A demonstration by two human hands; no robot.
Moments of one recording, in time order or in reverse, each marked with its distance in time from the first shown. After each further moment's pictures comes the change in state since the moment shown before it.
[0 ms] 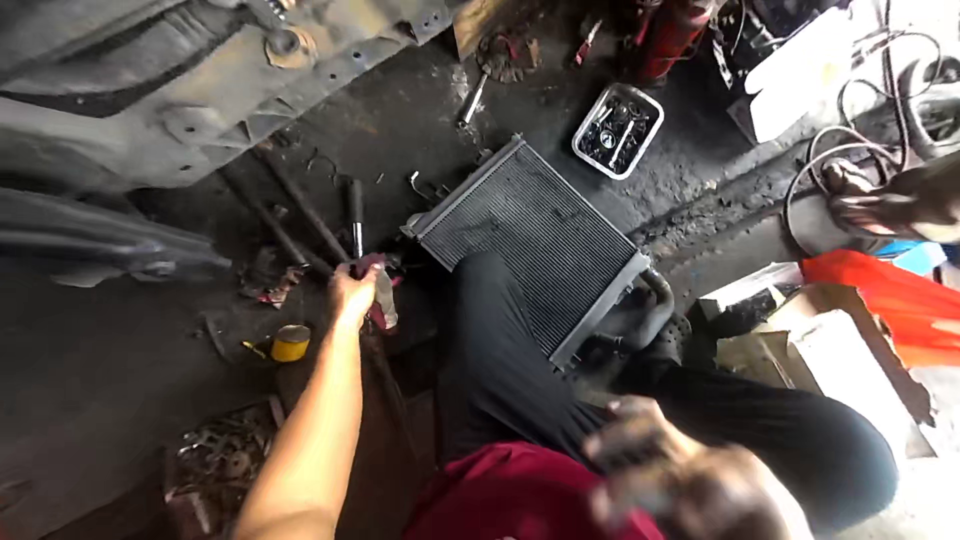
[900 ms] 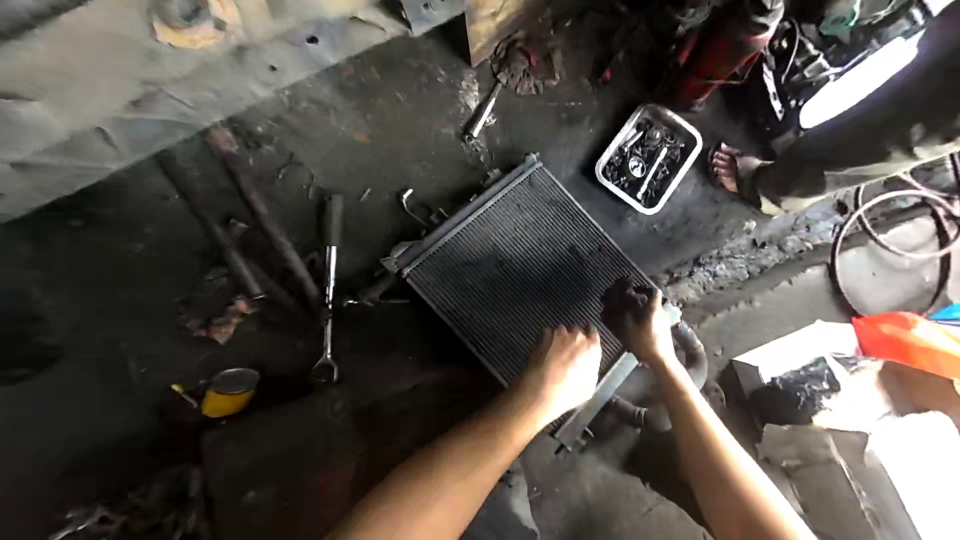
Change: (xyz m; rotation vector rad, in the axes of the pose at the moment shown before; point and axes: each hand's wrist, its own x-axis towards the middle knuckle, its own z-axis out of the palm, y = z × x) left_hand -0.141 0.191 0.172 0.749 -0.990 0.714; right_hand 0.080 0.300 -0.196 -0.987 0.428 0.915
